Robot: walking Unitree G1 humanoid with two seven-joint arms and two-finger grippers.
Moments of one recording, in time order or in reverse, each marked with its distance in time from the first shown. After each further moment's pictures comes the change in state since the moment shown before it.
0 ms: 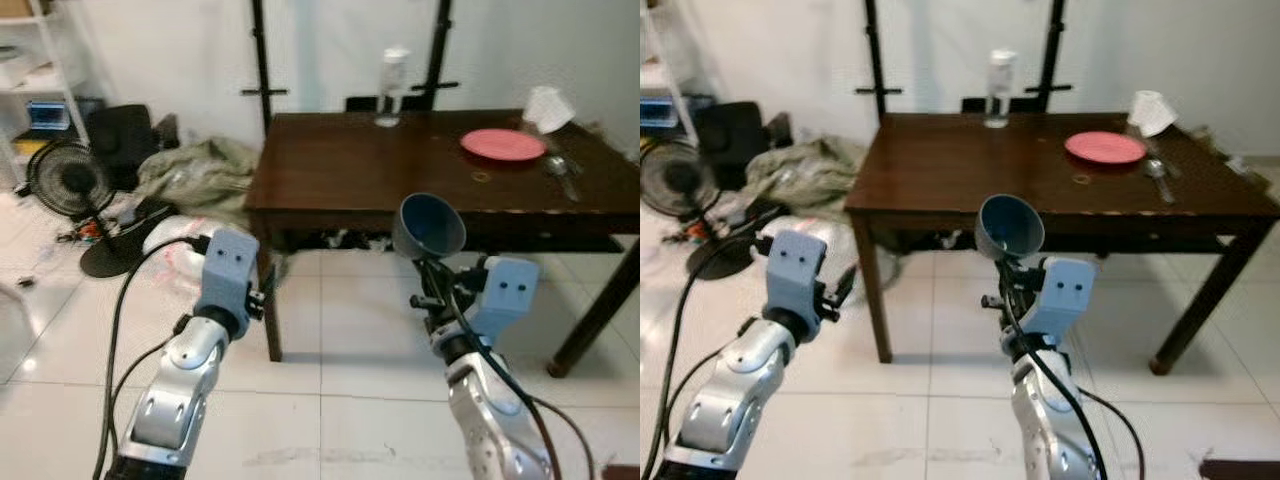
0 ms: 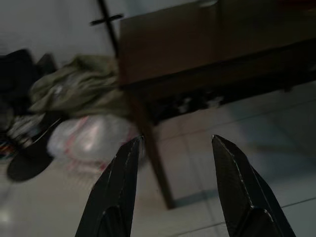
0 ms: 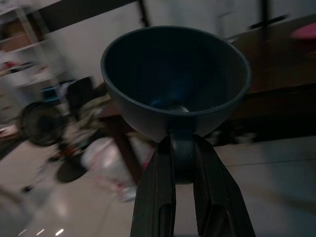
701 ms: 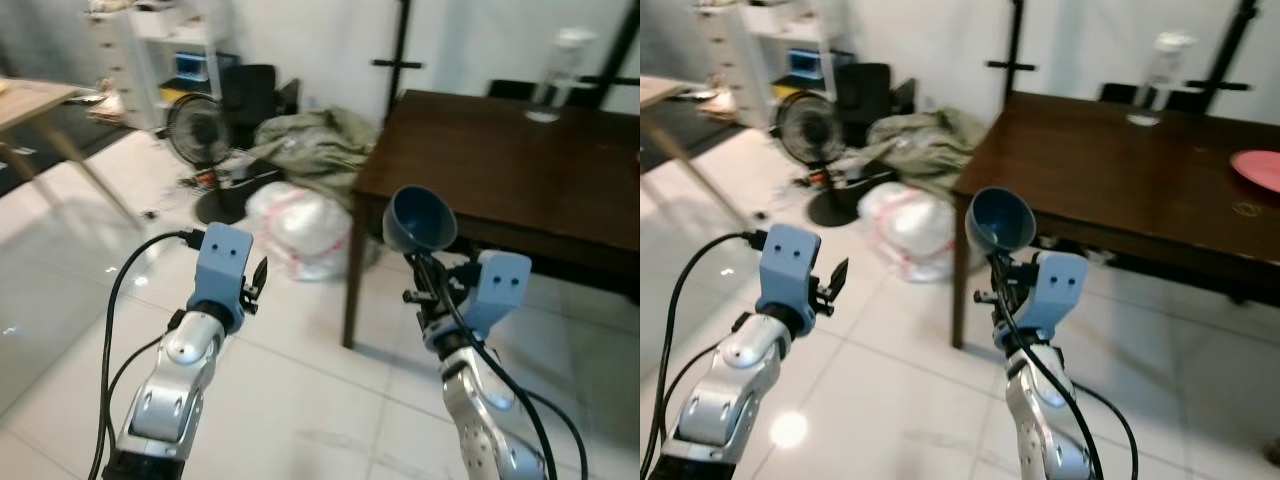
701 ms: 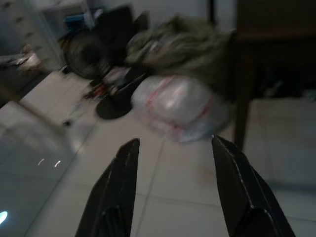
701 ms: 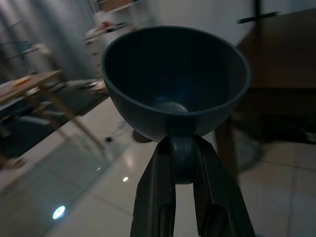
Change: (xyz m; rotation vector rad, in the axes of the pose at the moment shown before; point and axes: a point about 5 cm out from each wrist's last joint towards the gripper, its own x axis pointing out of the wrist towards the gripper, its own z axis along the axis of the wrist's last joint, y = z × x) left arm 0.001 0.006 -0.002 0.019 0.015 0.051; right arm 0.002 0.004 0.001 0.007 -0.004 0.021
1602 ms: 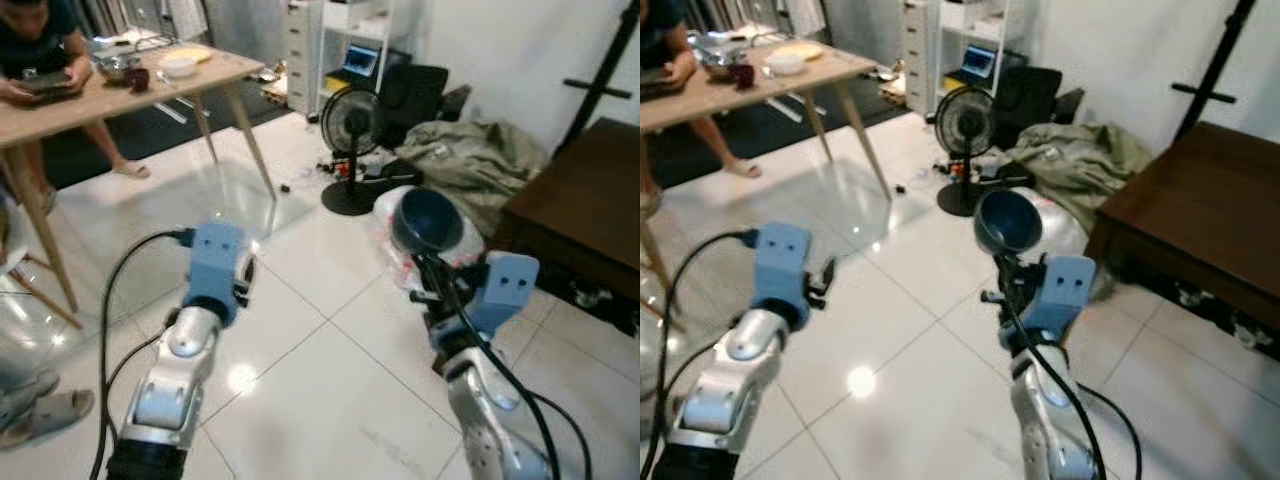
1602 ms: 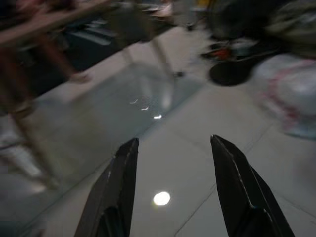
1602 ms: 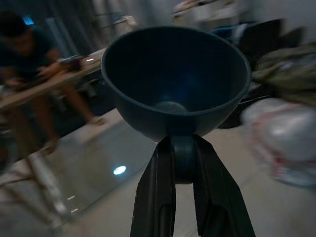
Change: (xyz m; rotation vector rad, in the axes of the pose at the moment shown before) left arm 0.010 0.016 -0.006 -0.033 0.052 0.157; right arm 0.001 -0.001 0.002 0.001 -0.008 -0.006
